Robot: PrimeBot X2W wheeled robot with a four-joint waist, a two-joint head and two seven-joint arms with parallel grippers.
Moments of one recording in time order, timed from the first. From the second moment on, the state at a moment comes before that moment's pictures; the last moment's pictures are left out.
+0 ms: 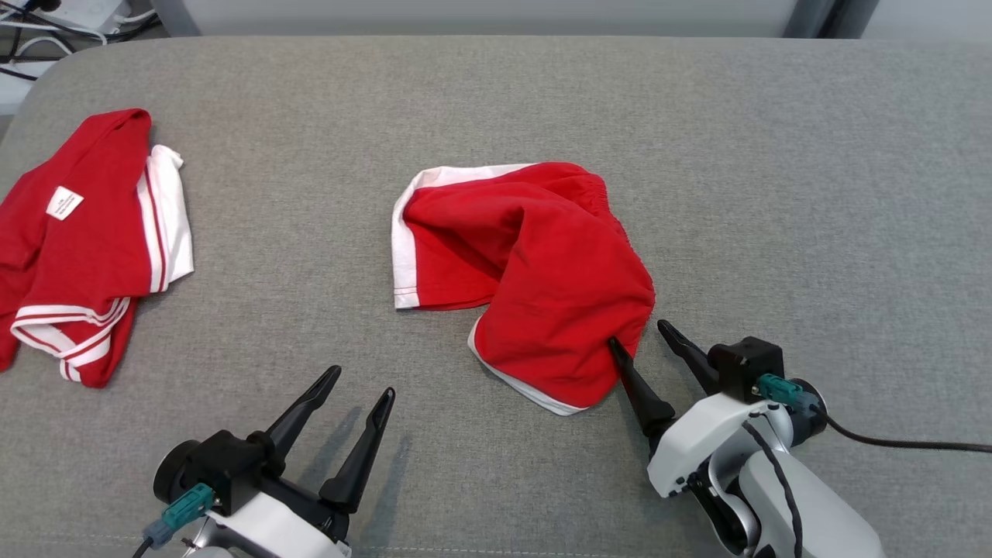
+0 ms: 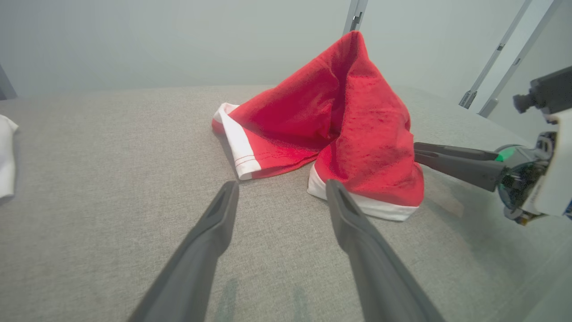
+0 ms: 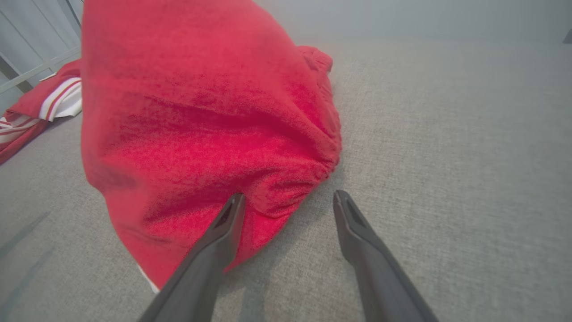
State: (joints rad) left arm -0.11 0.34 -0.44 0.16 -0.48 -0.13 -0.26; right arm -0.45 -0.06 0.49 0.68 0.37 0.13 -0.25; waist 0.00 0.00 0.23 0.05
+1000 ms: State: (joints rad) left arm -0.11 0.26 -0.40 0.20 -0.47 -0.13 -0.26; right arm -0.71 -0.06 0.57 0.40 0.42 0.13 -0.24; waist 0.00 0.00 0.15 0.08
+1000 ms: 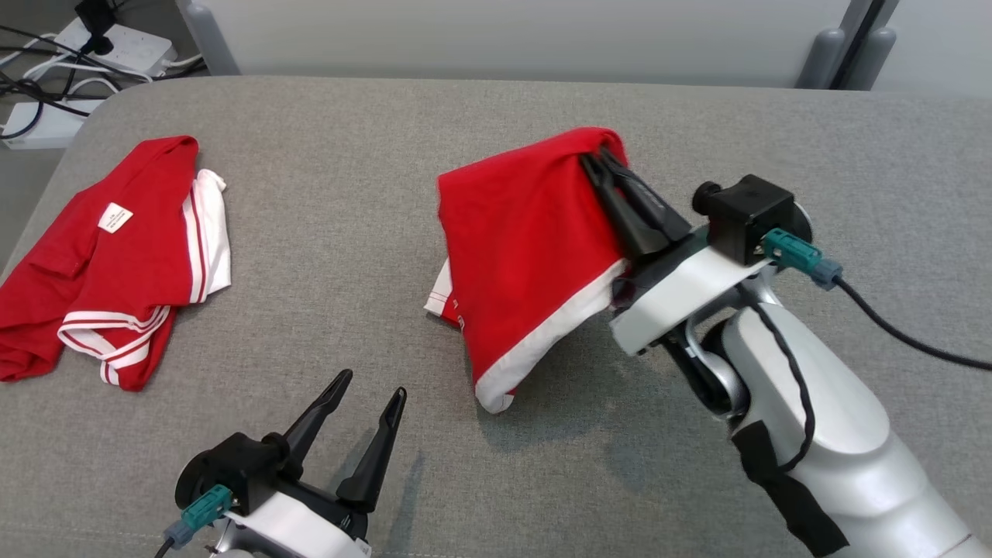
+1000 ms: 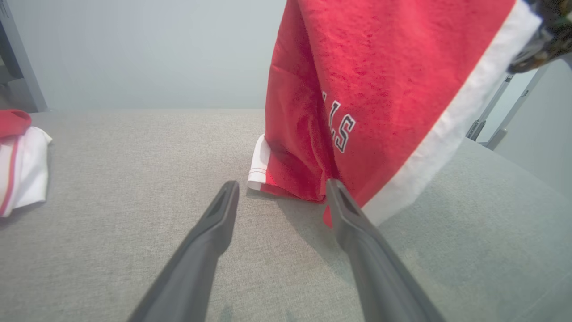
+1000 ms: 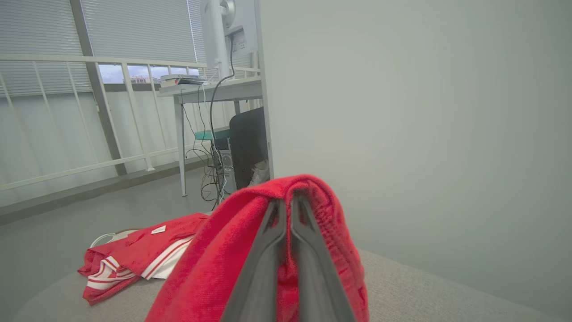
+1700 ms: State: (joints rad) left arm -0.13 0.28 -0.48 0.17 -0.49 -0.13 -0.26; right arm -0.72 -0.06 0.18 0.98 0.15 0.13 -0.23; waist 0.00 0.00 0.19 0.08
